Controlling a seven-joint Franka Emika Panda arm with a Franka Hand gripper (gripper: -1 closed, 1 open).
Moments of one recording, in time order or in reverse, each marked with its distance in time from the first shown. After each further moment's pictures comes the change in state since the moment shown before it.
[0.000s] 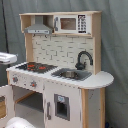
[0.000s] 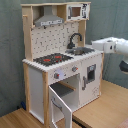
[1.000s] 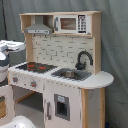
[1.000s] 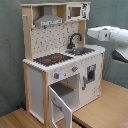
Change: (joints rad) arm -0.200 0.086 -0.079 0.088 0.001 0.200 -0.070
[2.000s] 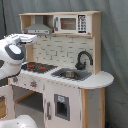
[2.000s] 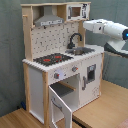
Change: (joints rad) arm -0.206 0.124 -0.025 0.058 0.000 0.219 -0.056
